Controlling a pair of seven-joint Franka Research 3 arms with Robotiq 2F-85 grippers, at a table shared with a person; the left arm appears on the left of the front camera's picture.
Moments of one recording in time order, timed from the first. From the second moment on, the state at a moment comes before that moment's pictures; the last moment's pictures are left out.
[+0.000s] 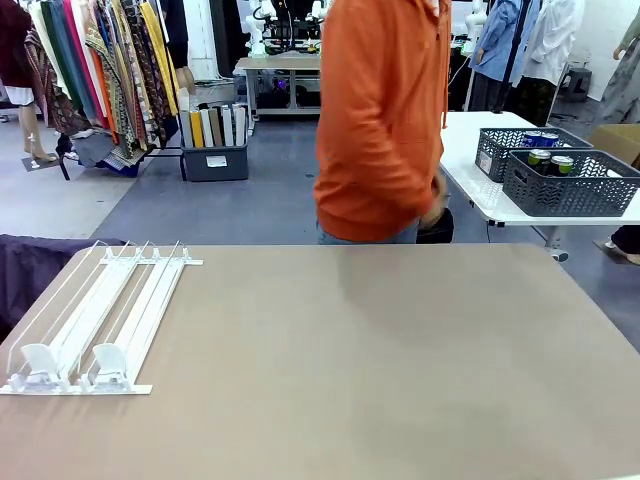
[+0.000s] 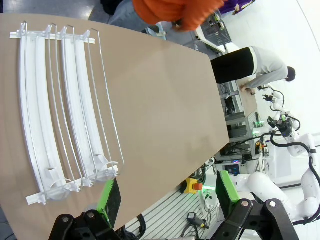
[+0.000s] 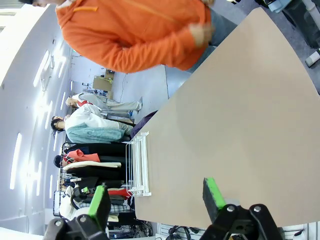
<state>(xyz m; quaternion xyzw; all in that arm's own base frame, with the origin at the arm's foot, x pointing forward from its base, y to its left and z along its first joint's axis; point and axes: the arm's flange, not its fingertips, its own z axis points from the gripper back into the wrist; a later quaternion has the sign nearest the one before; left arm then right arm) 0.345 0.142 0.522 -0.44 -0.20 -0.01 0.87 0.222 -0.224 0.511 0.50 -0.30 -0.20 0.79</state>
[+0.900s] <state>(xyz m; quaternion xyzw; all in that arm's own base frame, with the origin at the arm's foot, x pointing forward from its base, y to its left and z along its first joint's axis) 0.345 0.142 0.522 -0.44 -0.20 -0.01 0.87 0.222 -0.224 0.511 0.50 -0.30 -0.20 0.79</state>
